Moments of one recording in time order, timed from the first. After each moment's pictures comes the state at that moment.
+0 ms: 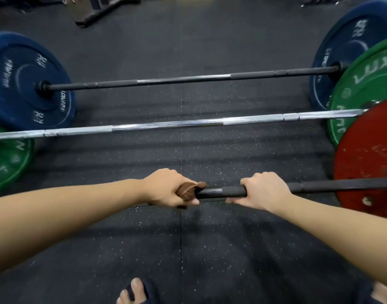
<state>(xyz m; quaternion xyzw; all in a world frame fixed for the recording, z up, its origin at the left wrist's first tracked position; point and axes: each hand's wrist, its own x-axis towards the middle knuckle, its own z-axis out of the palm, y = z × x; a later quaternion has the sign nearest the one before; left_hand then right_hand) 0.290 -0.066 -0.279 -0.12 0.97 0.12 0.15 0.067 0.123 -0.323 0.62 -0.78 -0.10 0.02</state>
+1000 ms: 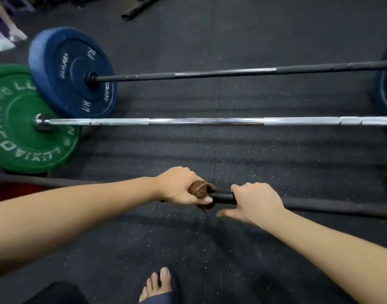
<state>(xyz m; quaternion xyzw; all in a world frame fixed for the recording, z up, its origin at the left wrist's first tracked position) 0.327 -0.095 -0.285 -0.19 0.96 0.16 0.15 0.148 0.061 -0.318 0.65 -0.75 -0.08 -0.10</state>
